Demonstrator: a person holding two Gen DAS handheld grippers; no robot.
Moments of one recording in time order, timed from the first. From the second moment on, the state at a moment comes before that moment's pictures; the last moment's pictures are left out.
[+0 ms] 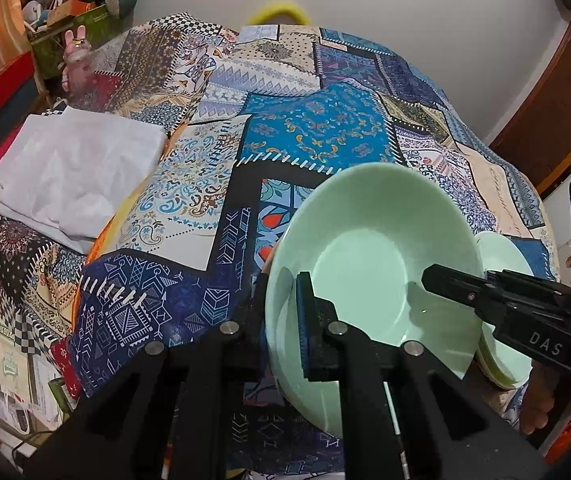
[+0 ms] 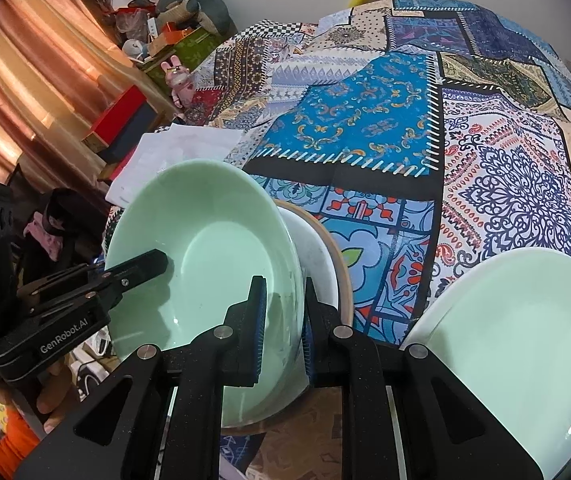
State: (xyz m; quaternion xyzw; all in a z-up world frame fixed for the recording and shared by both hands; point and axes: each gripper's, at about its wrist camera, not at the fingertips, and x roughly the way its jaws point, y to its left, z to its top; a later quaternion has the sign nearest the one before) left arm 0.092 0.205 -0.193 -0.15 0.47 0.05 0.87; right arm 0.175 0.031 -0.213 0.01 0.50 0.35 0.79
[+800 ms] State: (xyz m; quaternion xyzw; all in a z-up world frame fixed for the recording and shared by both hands) left arm 0.093 0.200 -0.196 -0.11 0.46 0.06 0.88; right arm 0.164 0.038 -0.207 -0.07 0.46 0.34 0.82
